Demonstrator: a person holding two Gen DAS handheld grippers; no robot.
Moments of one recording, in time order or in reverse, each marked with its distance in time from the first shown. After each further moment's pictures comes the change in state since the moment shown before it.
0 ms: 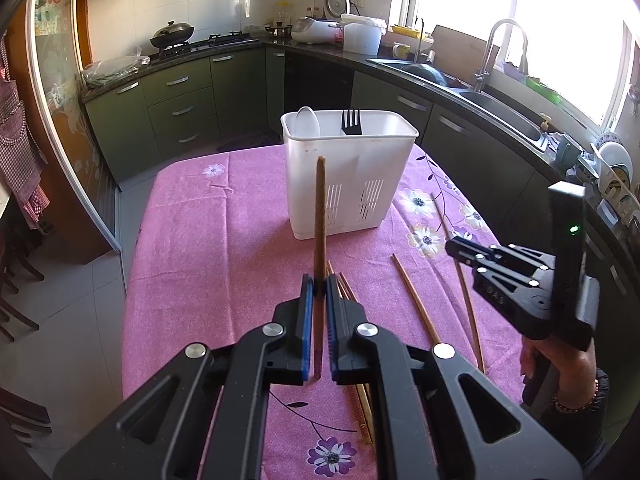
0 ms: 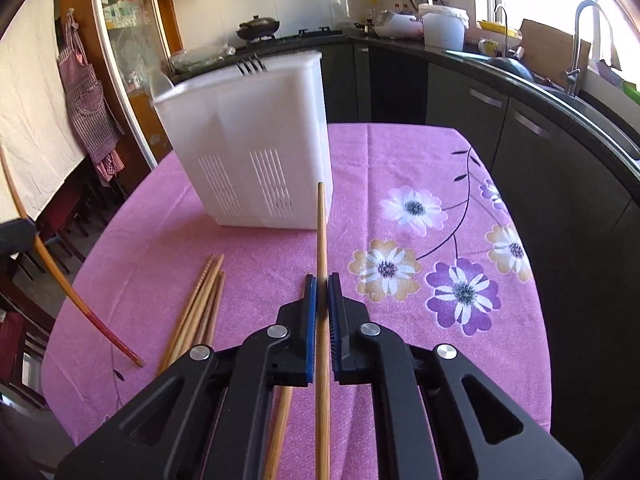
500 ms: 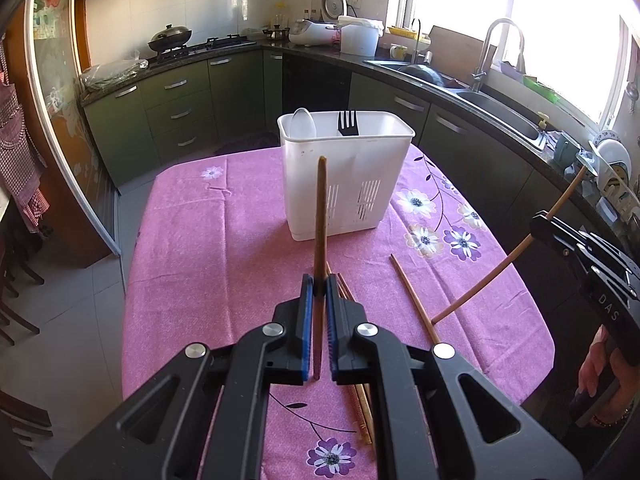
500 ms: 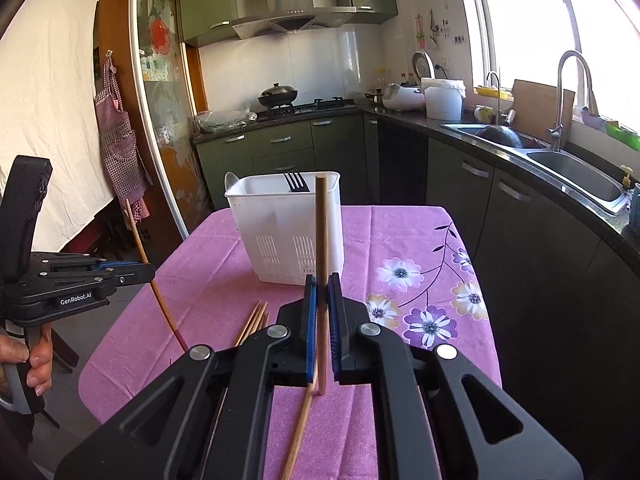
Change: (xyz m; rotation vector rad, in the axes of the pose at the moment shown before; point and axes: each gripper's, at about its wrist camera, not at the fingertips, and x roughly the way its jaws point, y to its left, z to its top) left arm -0.001 0.000 -0.001 0.011 -0.008 -0.002; right arm -0.109 0.017 0.001 -0.039 -0.192 0.020
